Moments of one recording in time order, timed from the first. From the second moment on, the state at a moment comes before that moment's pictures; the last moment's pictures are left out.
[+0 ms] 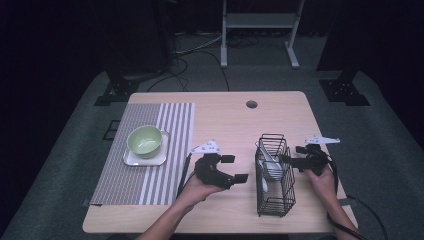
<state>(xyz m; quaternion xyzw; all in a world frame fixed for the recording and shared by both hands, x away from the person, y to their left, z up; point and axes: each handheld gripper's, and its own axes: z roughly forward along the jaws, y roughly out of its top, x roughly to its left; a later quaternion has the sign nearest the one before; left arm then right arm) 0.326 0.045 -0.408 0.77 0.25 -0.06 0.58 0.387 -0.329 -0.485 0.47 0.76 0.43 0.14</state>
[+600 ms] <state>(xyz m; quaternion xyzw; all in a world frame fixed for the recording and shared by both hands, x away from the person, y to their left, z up) 0.324 0.023 -0.399 0.77 0.24 -0.07 0.59 0.387 -0.329 -0.485 0.47 0.76 0.43 0.14</state>
